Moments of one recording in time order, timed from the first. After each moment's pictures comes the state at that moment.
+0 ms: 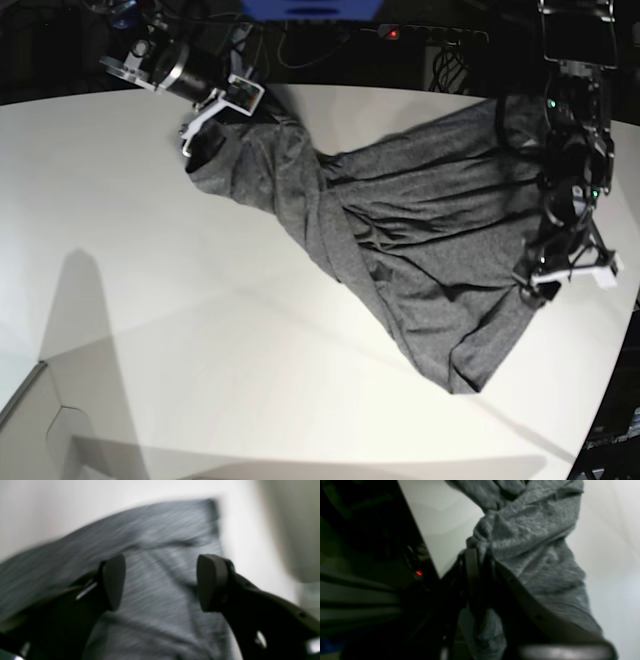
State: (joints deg) left arm 2.3 -23.6 -3.7 93.3 -62.2 27.0 17.9; right arm -29.1 21.8 -14.2 107.3 -15.1 35.5 -5.0
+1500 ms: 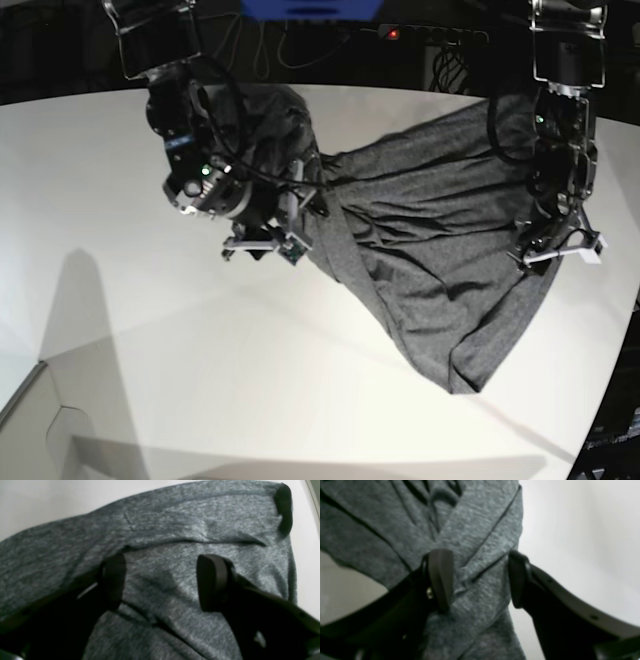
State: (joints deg) left arm -1.6 -21.6 -1.9 73.0 -61.3 25.6 15.5; right arm 1.3 3.7 -13.7 88.4 -0.5 35.6 -38.5
